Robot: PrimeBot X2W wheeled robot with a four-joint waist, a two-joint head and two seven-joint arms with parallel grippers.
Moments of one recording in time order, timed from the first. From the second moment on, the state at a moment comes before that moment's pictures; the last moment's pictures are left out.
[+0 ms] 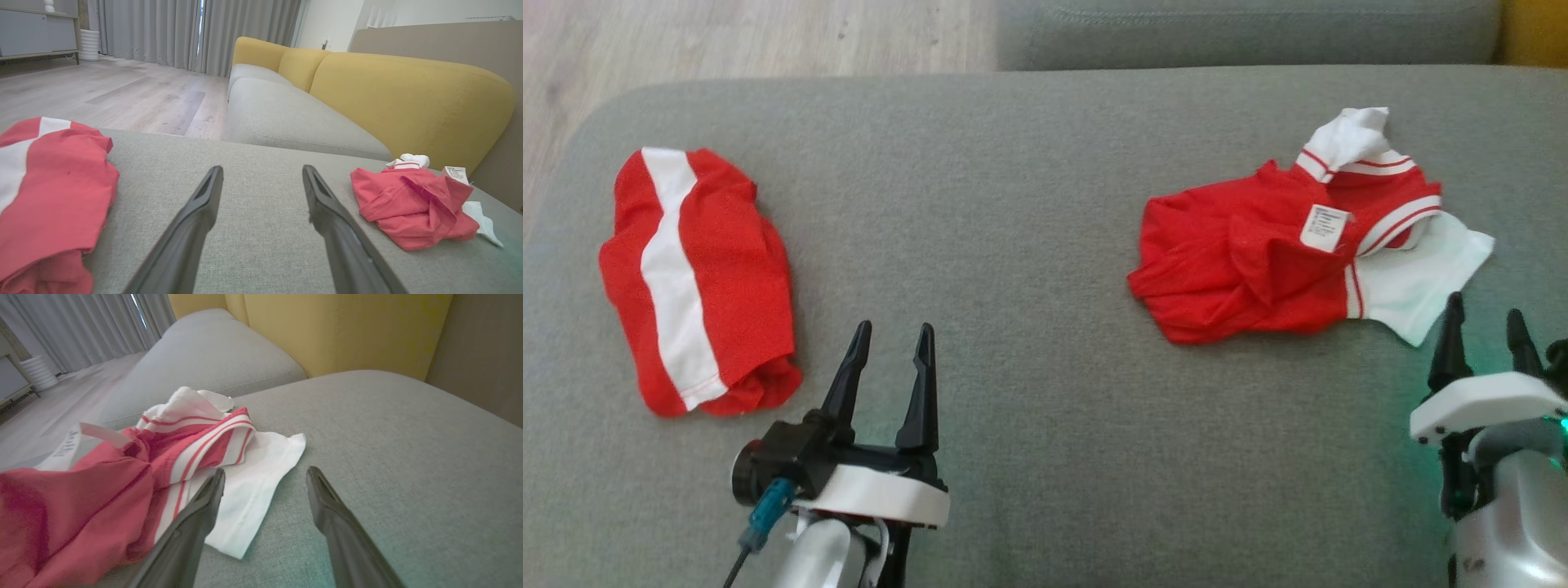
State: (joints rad) left arm -0.14 0.05 -0.30 0.28 -0.32 -0.05 -0.25; right arm -0.32 -0.05 -0.36 0.65 0.07 0.12 -0.17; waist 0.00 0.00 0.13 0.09
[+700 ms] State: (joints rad) left arm -0.17 0.05 -0.32 0.28 -0.32 -0.05 -0.25; right arm -0.62 -0.05 -0.66 1.08 -0.12 0.12 -0.23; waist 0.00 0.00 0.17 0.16
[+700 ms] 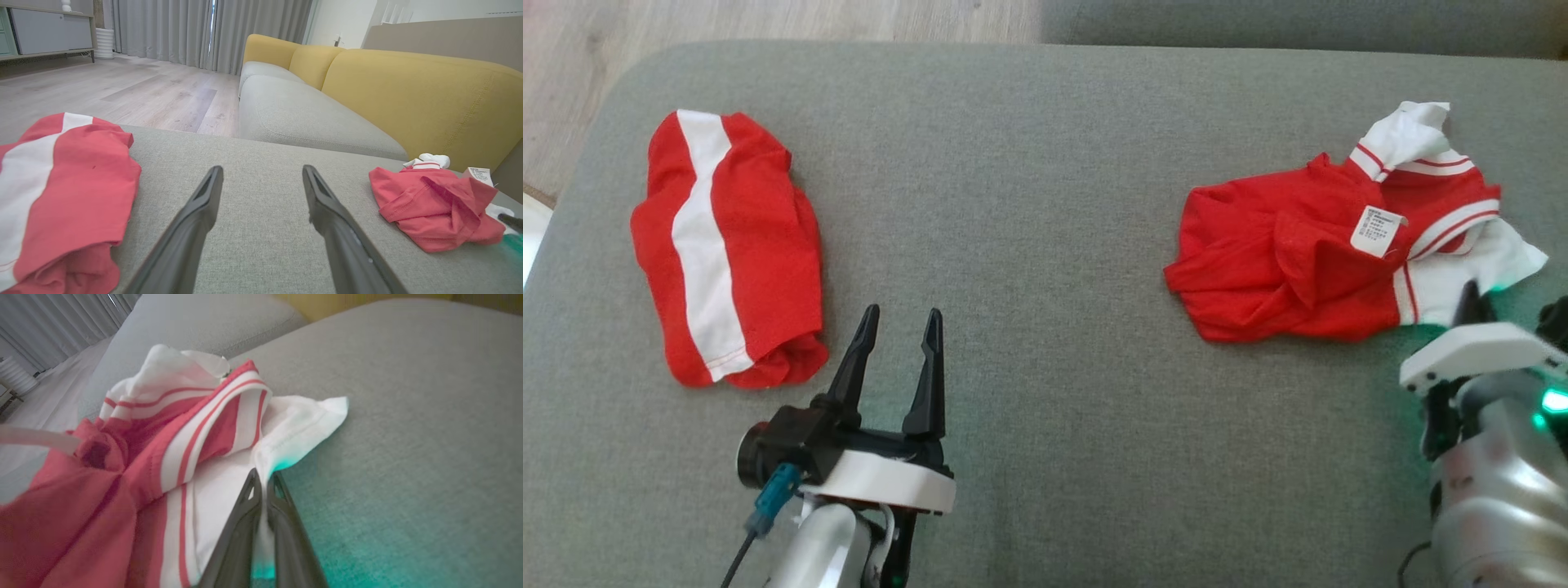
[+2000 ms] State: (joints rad) left arm -0.08 0.05 -0.32 0.29 -0.33 -0.04 -0.25; right arm -0.98 -0.06 0.30 0.36 0.47 0.12 -0.09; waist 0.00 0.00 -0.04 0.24
